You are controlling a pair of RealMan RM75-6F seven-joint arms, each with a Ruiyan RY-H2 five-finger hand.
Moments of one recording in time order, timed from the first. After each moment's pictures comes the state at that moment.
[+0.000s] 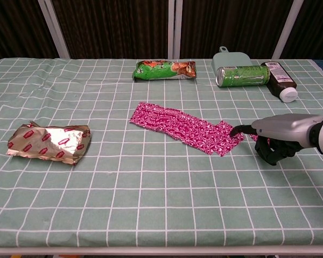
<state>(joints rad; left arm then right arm) -0.11 -1.13 -0.08 -1.56 1.46 1.51 0.04 0.83 -1.43 -0.06 -1.69 -0.69 0.85 -0.58</state>
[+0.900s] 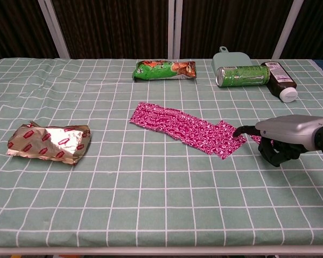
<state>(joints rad) -0.11 -1.13 -0.09 -1.56 1.46 1.51 0.04 0.81 -1.44 -0.08 -1.69 -0.71 0.89 -0.58</state>
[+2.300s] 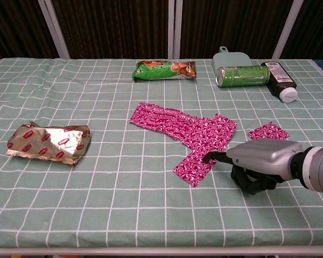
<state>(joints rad) -0.09 -1.11 -0.10 -1.57 1.45 1.54 0.02 0.83 -1.51 -0.12 -1.76 -0.78 0.86 -0.62</state>
